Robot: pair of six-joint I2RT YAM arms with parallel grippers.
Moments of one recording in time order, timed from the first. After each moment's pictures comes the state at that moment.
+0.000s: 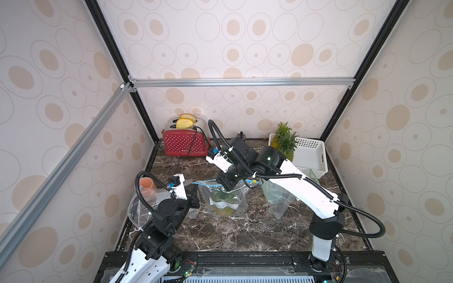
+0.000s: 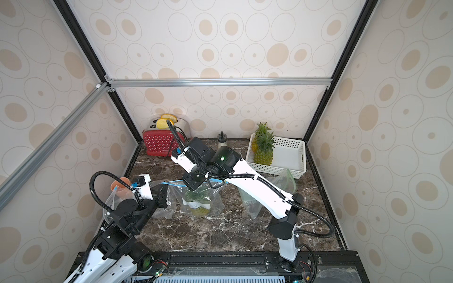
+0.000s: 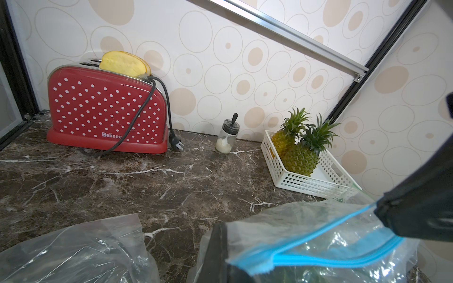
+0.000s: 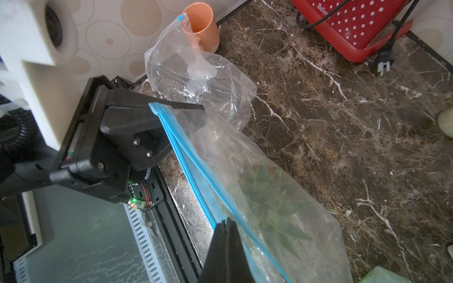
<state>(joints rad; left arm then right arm) -0.56 0.43 0.49 -0.18 -0.25 -0.37 1.13 1.89 2.26 -1.24 -0.14 0.11</state>
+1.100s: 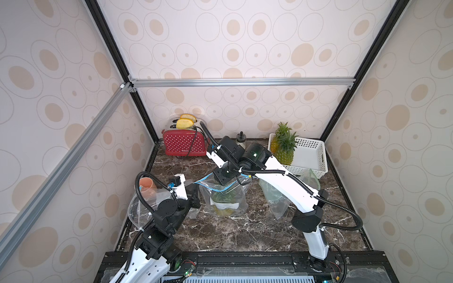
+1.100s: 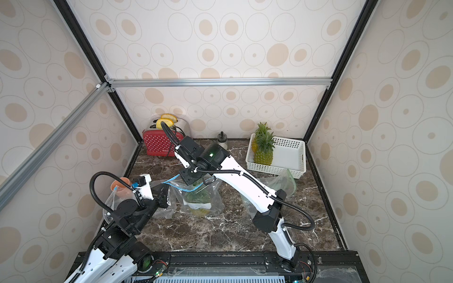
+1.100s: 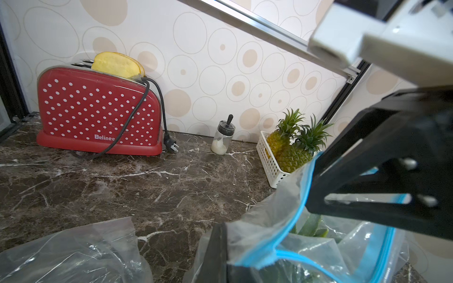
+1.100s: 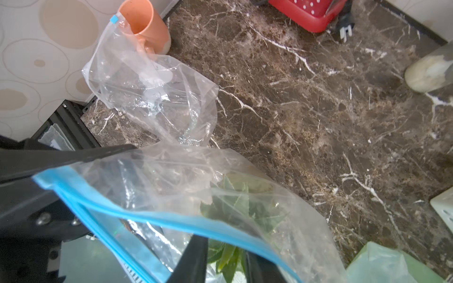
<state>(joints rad) -0.56 0.43 0.48 -0.14 -0.22 -0.38 1.11 2.09 2.50 -1.39 0.00 0.27</state>
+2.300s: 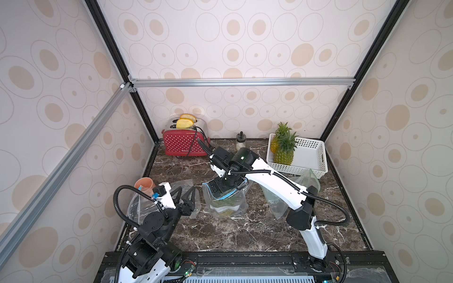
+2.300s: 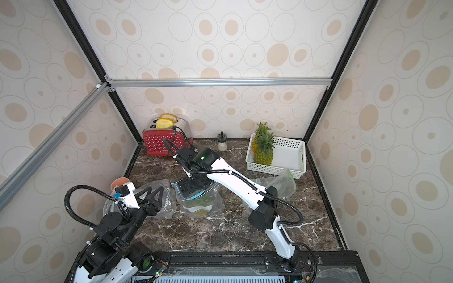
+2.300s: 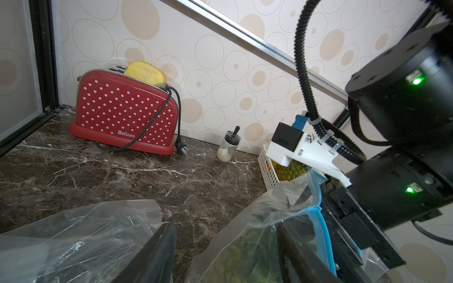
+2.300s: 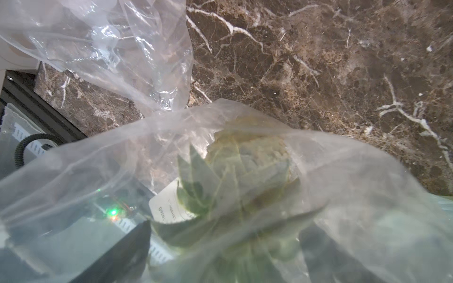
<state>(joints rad) -0.56 0.18 0.50 -0.37 -0.30 -0.46 1.10 2.15 2.37 -1.46 -0.07 0.41</state>
